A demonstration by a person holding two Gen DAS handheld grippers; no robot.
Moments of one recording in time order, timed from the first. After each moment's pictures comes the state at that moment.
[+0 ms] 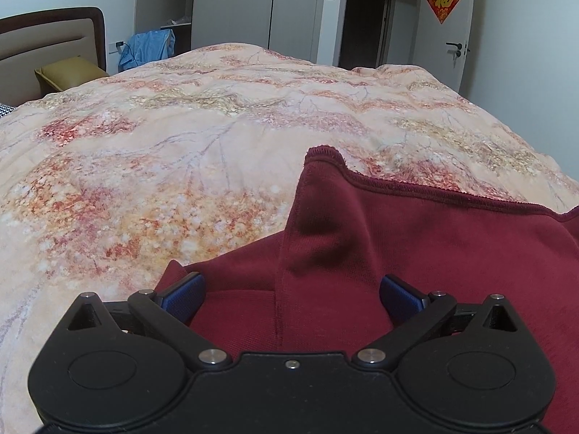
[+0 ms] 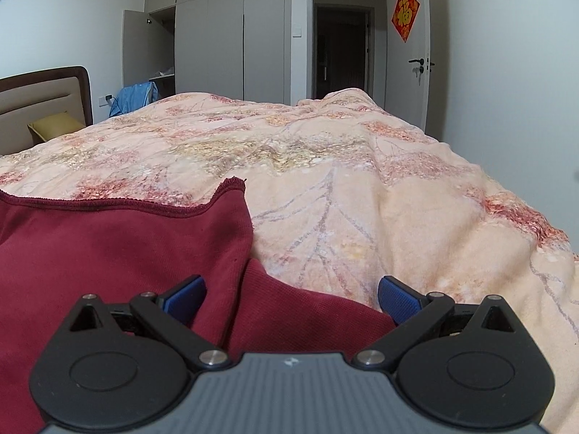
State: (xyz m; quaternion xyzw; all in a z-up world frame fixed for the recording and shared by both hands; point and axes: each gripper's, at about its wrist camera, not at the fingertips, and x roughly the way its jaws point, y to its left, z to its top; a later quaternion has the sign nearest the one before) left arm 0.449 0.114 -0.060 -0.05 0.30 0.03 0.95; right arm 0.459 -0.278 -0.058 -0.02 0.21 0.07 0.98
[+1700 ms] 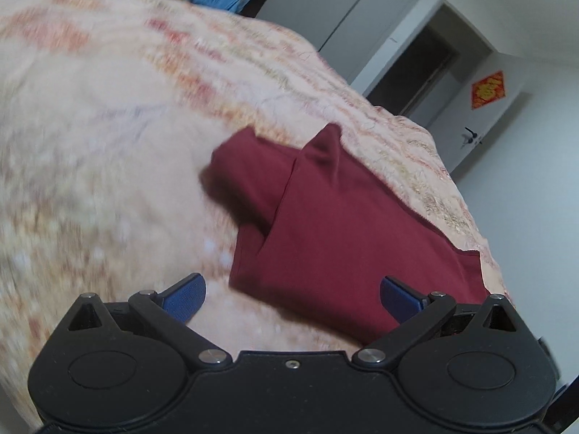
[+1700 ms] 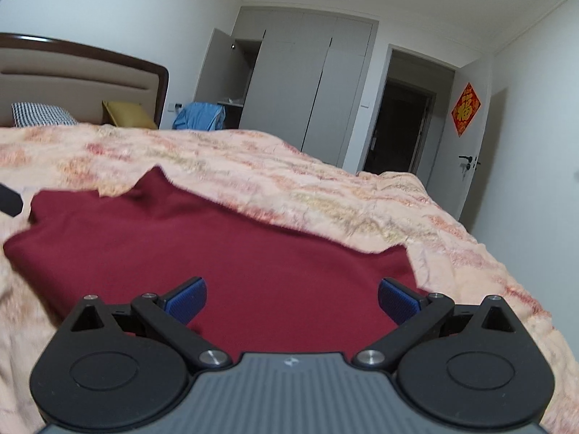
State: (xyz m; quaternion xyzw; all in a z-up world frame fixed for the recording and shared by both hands) left arm 0.248 0.115 -0.050 -0.31 0.28 0.04 0.91; right arm 0.297 -0.132 -0.048 -0.15 0.10 0.13 0.98
